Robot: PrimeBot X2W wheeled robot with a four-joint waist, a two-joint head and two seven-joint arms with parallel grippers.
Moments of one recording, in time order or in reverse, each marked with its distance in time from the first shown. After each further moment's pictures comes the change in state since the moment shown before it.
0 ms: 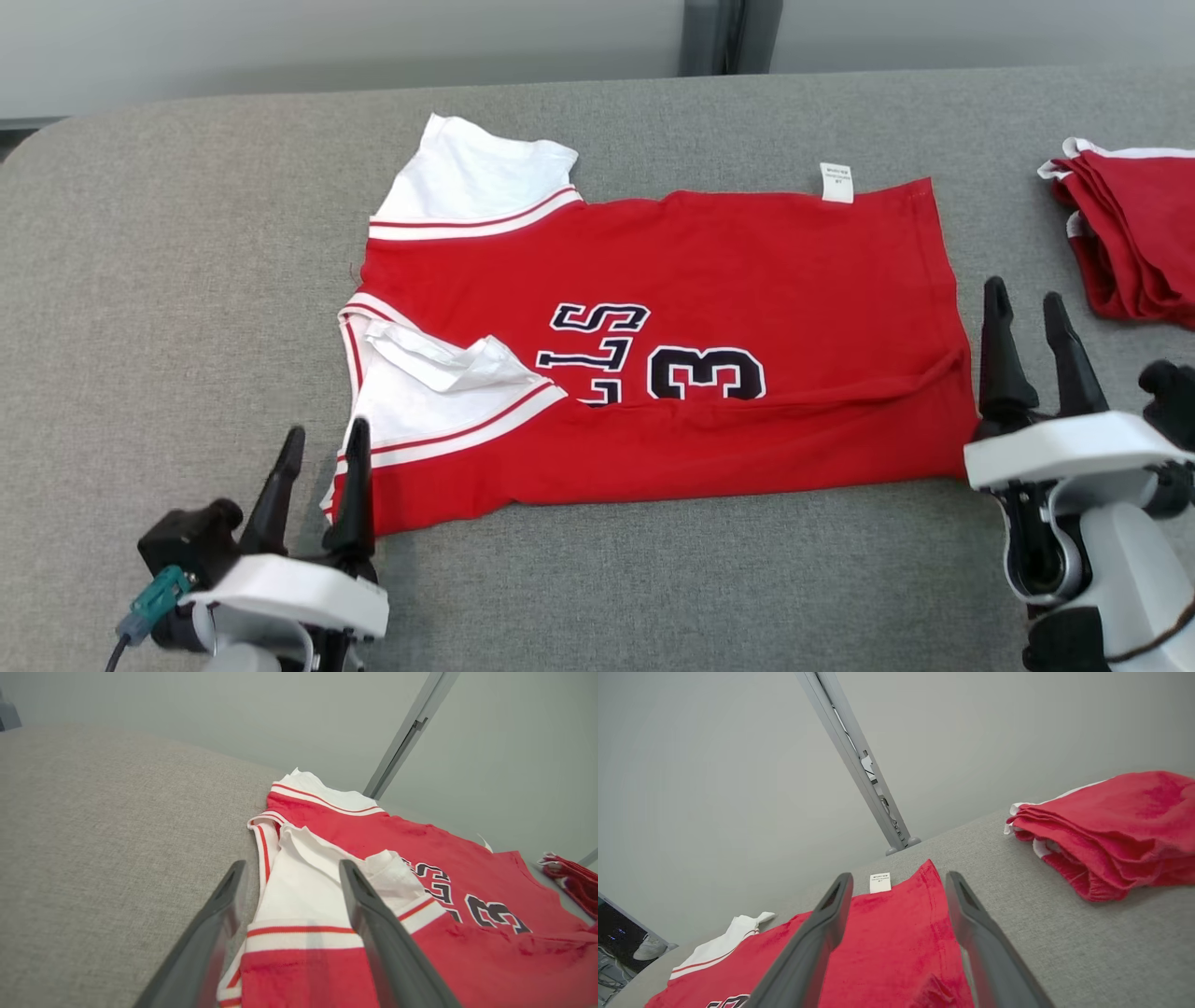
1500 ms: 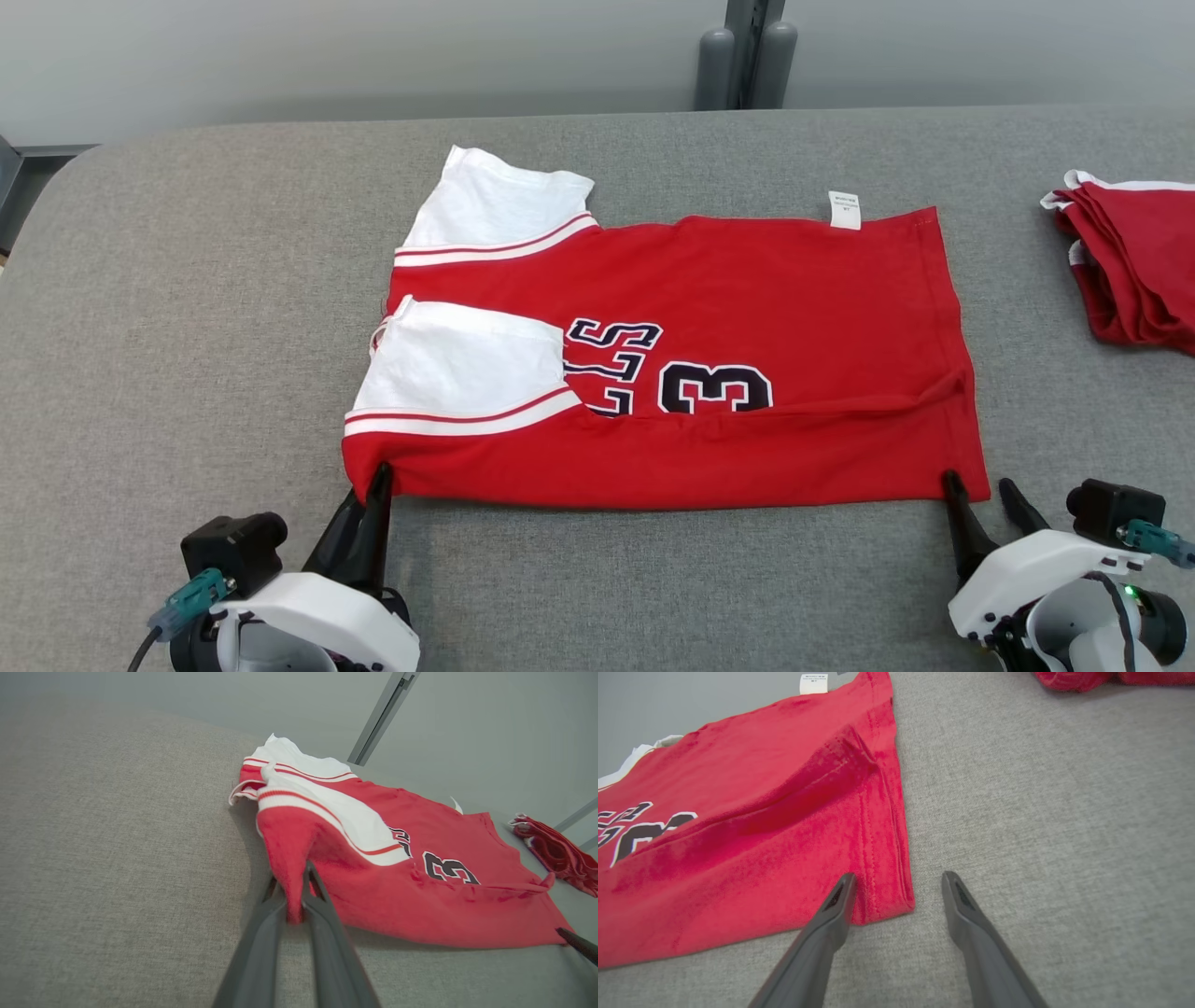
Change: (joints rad) left arm 0.153 0.023 -0.075 -0.267 -0.038 0.107 0.293; right arm 0.203 0.011 -0.053 0.065 -0.220 0.000 0.240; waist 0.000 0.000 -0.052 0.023
